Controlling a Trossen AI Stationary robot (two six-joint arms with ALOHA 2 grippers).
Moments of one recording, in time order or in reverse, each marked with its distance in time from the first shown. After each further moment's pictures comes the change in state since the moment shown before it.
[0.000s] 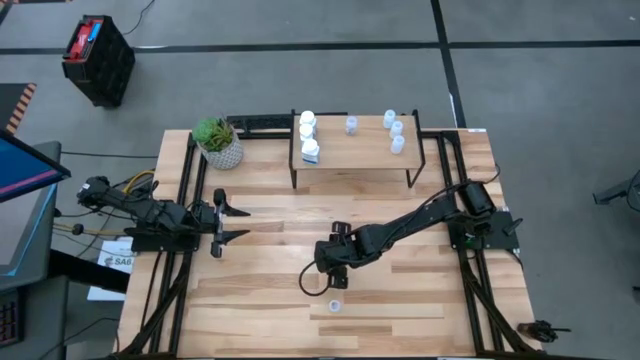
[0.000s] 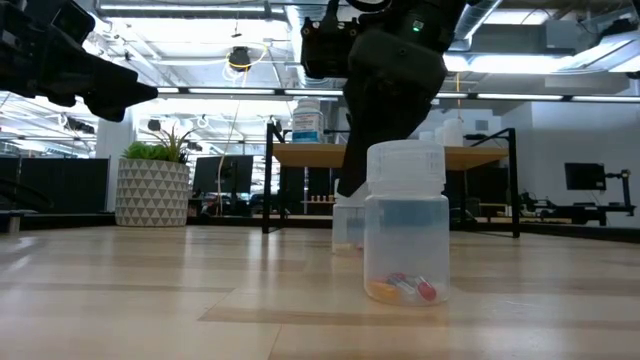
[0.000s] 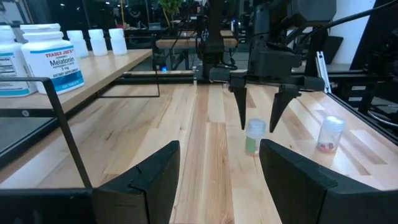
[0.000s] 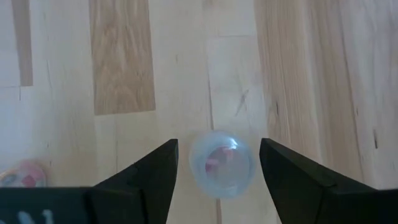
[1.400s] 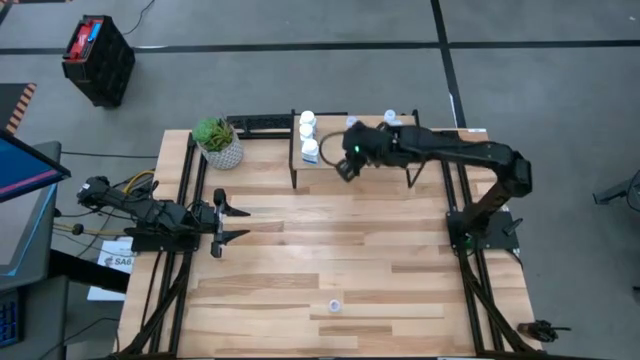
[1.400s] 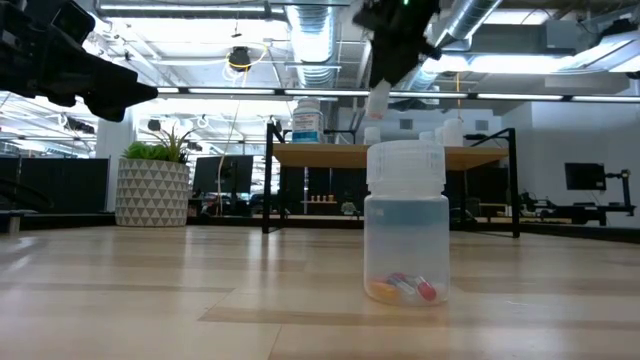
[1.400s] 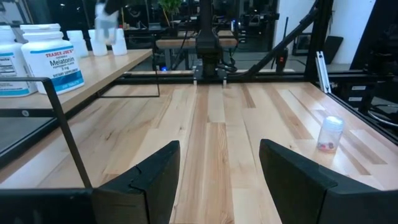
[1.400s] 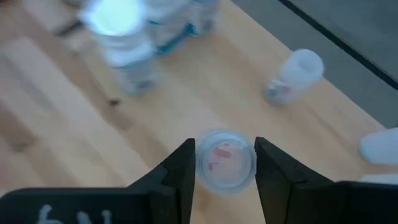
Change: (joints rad) left arm 0.000 0.000 0.000 0.000 0.000 0.000; right arm -0.513 -0.356 0.185 -0.350 0.235 0.089
